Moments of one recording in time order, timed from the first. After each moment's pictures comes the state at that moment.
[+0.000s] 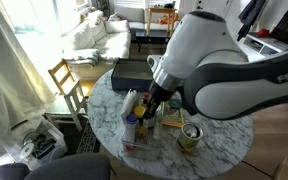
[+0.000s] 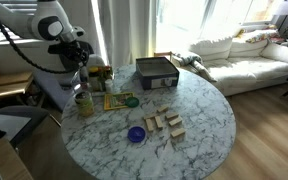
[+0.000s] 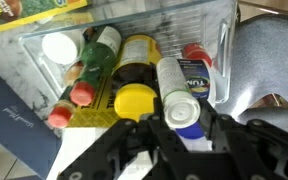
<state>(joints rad) 0.15 0.14 0.21 -2.10 -0.02 2.57 -0.19</state>
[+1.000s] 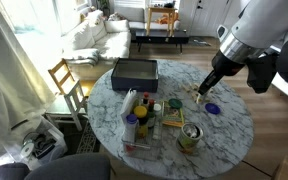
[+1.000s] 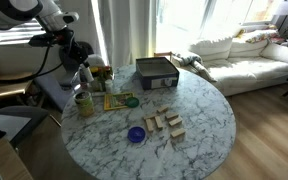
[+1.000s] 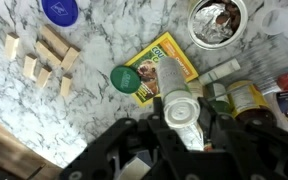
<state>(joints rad) 0.02 -0.30 0.12 -2.39 -0.23 2.36 0.16</state>
